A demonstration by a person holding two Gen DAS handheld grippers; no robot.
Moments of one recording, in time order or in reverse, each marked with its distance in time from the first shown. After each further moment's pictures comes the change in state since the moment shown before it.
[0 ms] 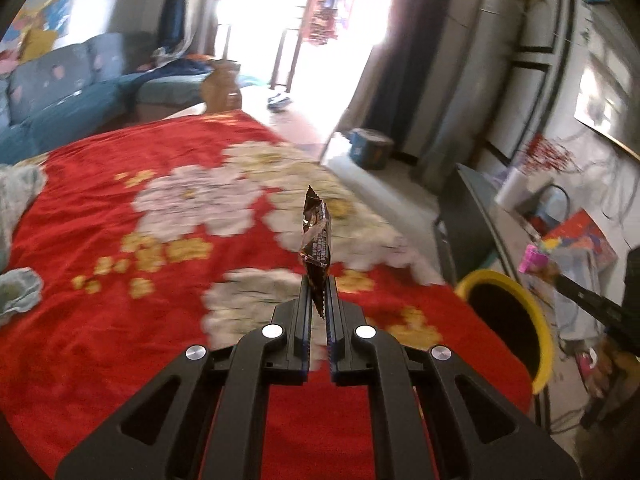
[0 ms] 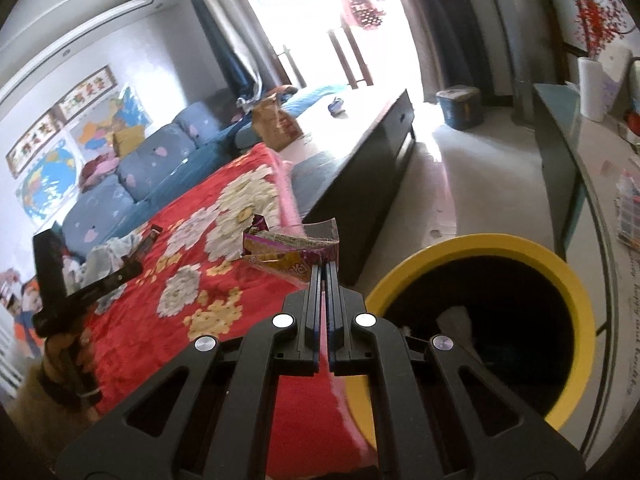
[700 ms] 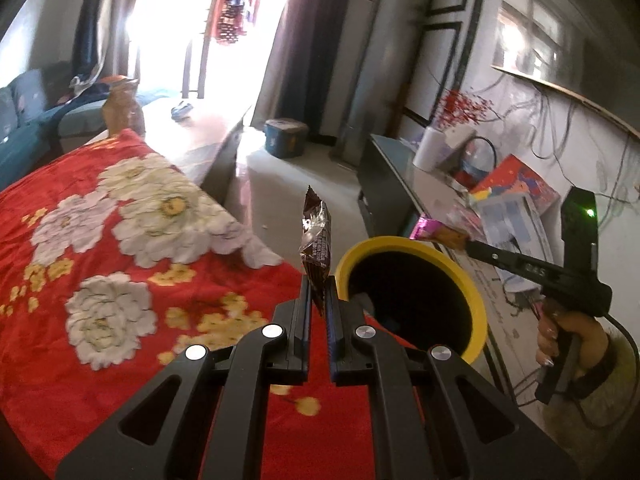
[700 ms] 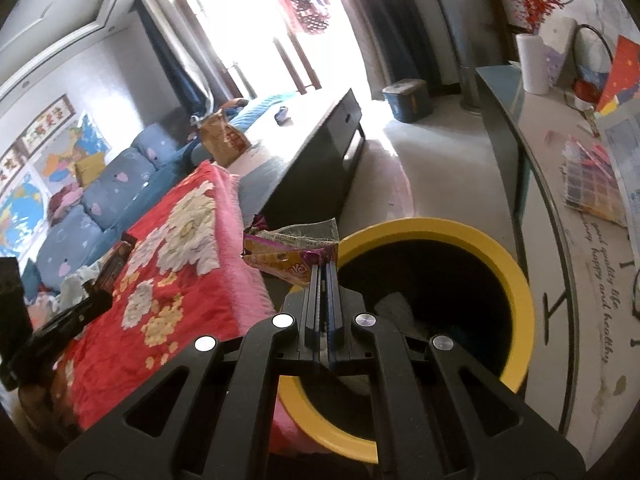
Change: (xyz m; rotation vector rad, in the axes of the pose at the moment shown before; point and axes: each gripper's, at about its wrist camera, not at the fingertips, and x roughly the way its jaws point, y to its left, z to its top) left arm 0.002 -0.131 -0.027 0.190 0.033 -0.208; right arm -0.024 -0.062 -0.011 0.125 -0.020 -0.128
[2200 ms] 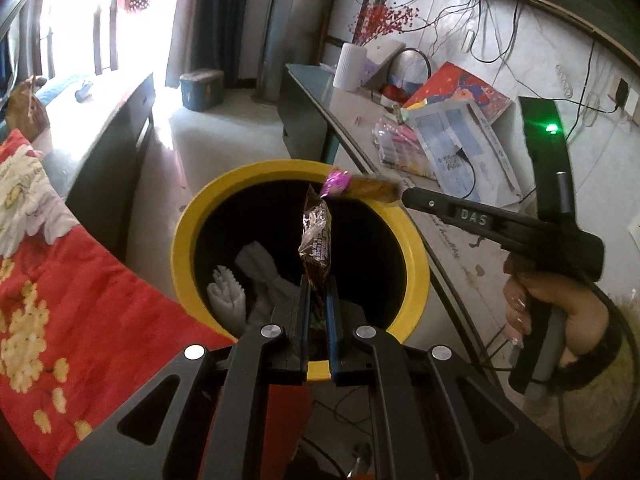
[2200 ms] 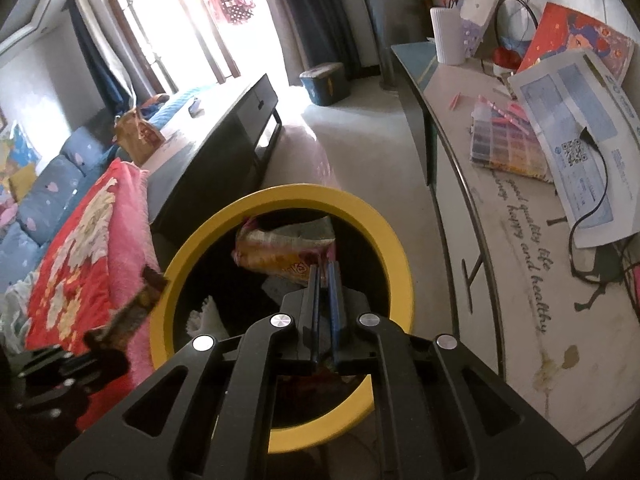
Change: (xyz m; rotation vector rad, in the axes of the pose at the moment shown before) left arm 0.113 -0.125 -0.039 0.175 0.229 -0.177; right arm 0.005 -0.082 -0.025 0.092 0.045 -0.254
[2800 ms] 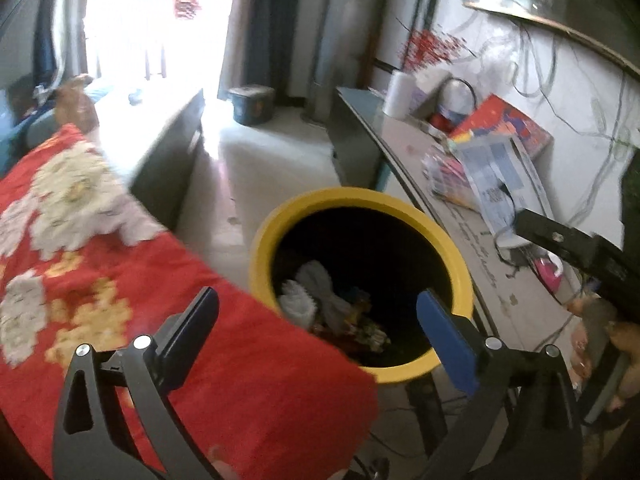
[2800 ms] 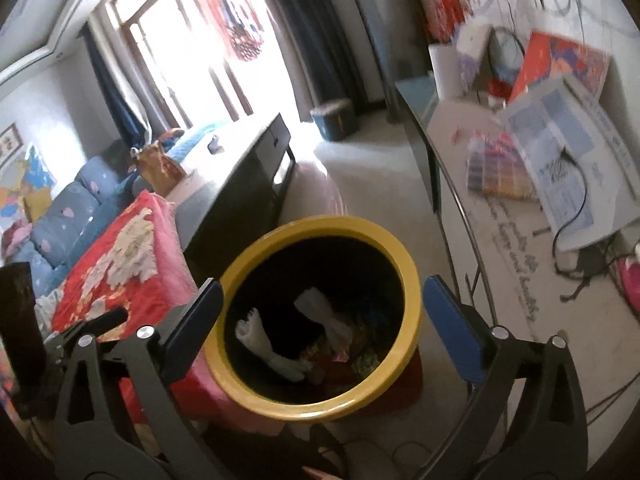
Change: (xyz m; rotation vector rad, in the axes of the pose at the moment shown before) left arm -0.049 0.037 0.000 -0.095 -0.100 0.168; right arm -0.078 0.029 -0.014 -0.002 -0.156 0.040
